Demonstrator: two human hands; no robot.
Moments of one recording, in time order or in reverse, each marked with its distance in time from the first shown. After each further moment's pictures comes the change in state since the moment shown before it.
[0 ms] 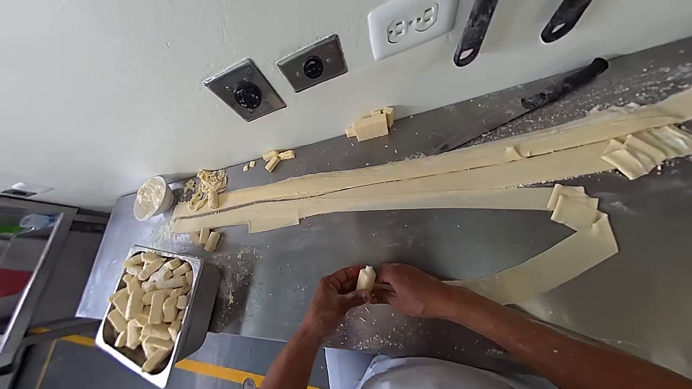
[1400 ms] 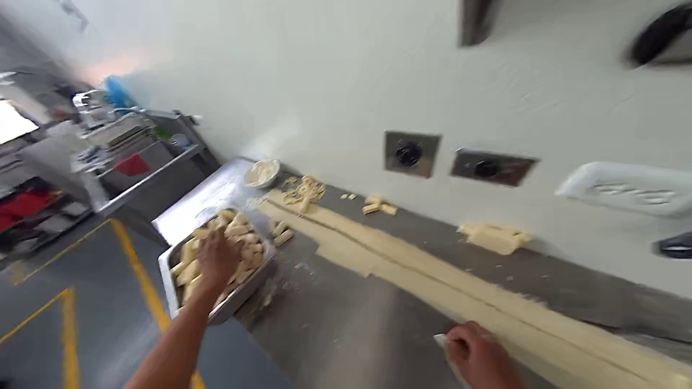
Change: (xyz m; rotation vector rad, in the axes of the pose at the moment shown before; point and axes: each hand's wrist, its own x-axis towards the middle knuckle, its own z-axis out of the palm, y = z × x) left_hand -0.096 0.066 -0.298 1.040 1.333 -0.004; right_hand 0.050 0.022 -0.042 -0.309 0.535 -0.089
